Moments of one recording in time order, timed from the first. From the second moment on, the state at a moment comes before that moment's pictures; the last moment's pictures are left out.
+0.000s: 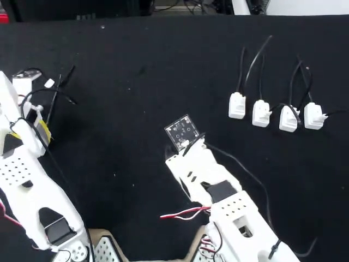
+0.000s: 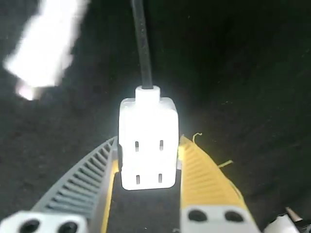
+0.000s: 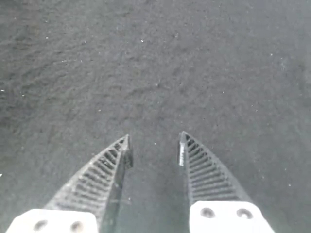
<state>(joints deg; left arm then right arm) -36.9 41.5 -37.0 100.1 -40.6 -25.1 -57.5 87.2 20.7 9.4</state>
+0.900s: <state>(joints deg) -11.8 -1.1 24.7 84.6 -31.5 -21.8 -57.5 87.2 20.7 9.4</state>
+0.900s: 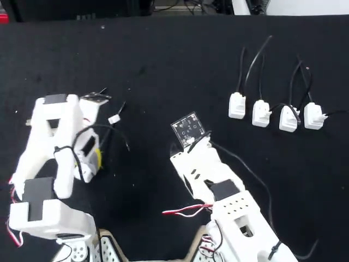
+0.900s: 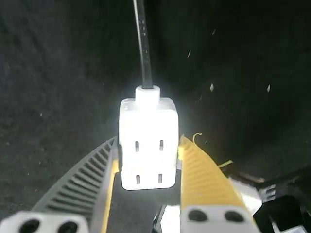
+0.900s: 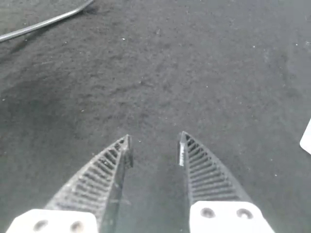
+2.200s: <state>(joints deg) -13.1 -1.3 17.2 89.7 -32.7 -21.9 -57.5 87.2 20.7 9.4</state>
